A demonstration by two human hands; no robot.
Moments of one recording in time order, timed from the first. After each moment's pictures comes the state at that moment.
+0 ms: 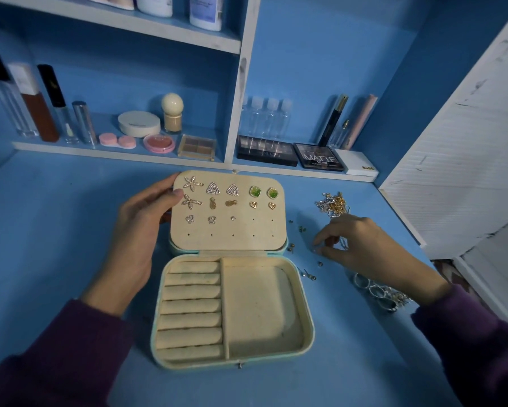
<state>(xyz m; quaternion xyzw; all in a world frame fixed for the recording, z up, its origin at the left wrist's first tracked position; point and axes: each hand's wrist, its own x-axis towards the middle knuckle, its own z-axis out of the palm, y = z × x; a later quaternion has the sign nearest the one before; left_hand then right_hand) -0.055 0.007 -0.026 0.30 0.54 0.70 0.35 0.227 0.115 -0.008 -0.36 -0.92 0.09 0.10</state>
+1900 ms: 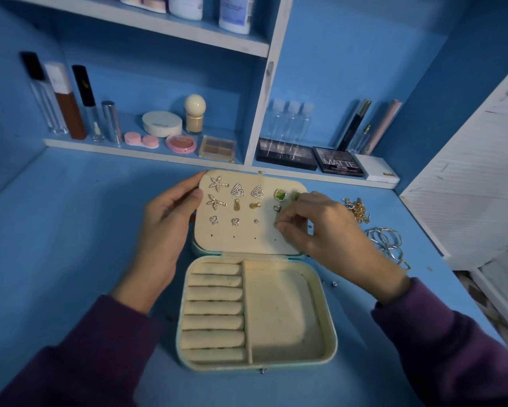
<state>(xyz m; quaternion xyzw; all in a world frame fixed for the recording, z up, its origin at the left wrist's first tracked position) -0.055 0.009 -0.030 0.33 0.52 0.72 0.32 0.141 0.095 0.000 -0.29 -0.92 0.11 0.25</state>
